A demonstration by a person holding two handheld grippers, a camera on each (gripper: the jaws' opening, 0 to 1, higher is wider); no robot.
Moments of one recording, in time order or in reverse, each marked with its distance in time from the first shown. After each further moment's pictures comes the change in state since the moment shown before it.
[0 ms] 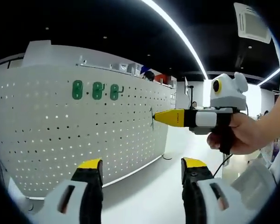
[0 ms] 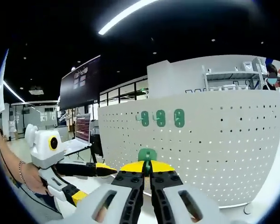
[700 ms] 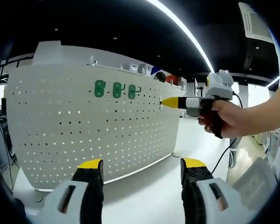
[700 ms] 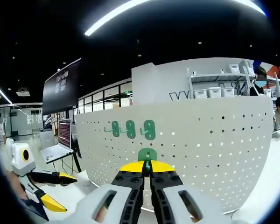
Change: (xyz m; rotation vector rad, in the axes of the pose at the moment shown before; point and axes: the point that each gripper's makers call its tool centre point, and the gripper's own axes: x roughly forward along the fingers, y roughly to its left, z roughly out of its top) left arm -0.032 0.025 -0.005 -0.026 -0.011 0.099; right arm 0.020 -0.056 0.025 0.009 -0.027 -0.146
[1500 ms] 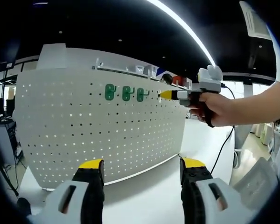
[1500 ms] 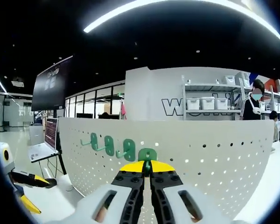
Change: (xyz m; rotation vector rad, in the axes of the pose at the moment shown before) left arm -0.013 0.012 0.004 0.008 -0.009 0.050; right arm 0.036 -0.029 0.031 -0.093 -0.036 -0.078
